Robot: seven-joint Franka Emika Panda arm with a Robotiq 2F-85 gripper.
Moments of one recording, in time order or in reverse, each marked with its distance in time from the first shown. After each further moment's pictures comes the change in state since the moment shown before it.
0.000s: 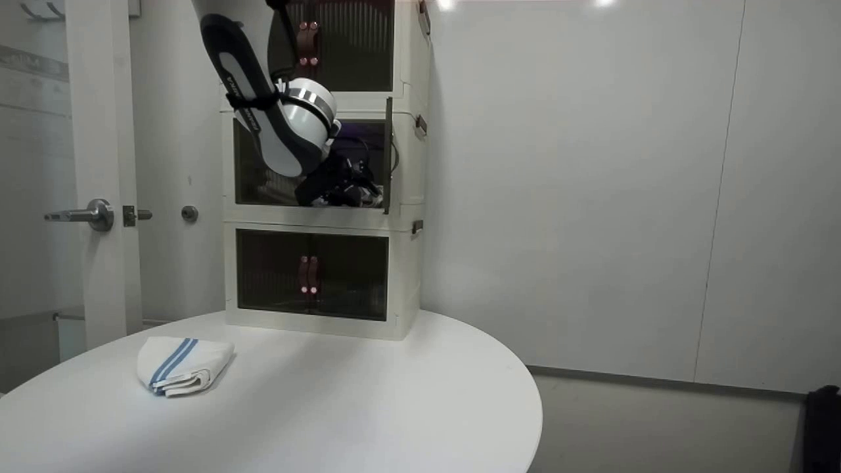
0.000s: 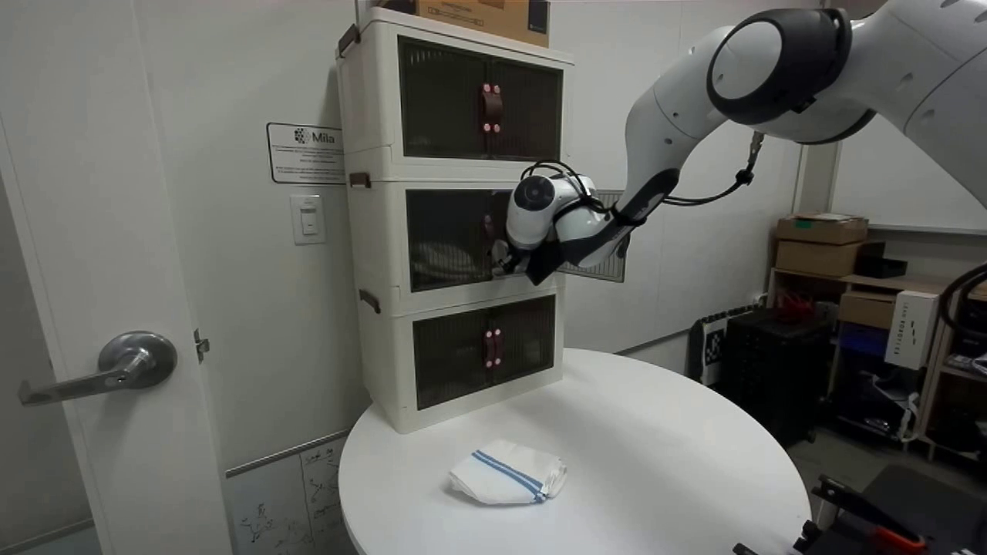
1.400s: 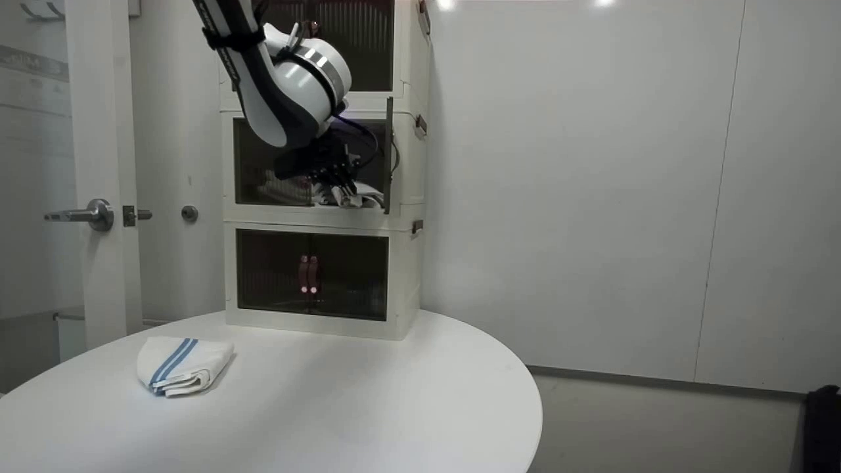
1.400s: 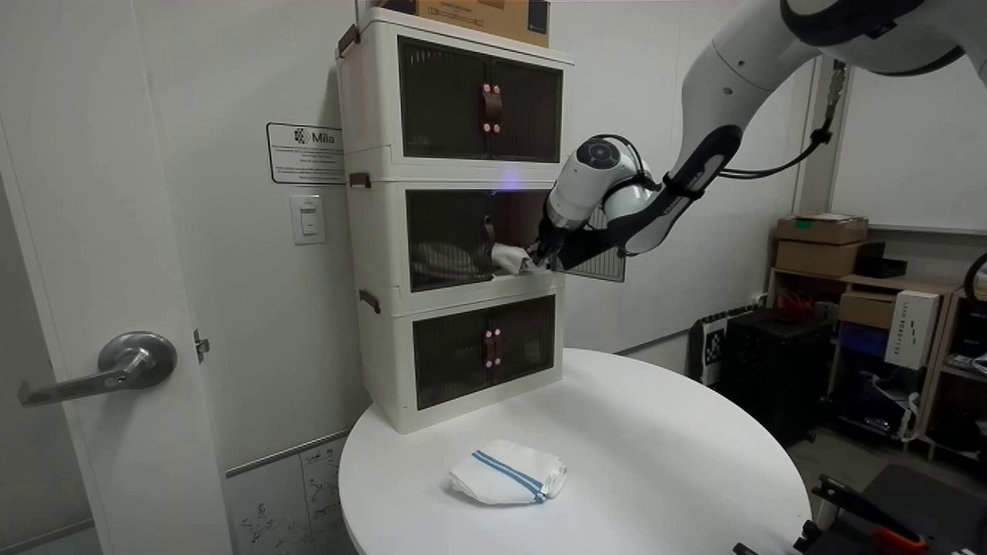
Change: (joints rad) arm -0.189 -0.270 0.068 -0.387 0.170 0.299 -0.023
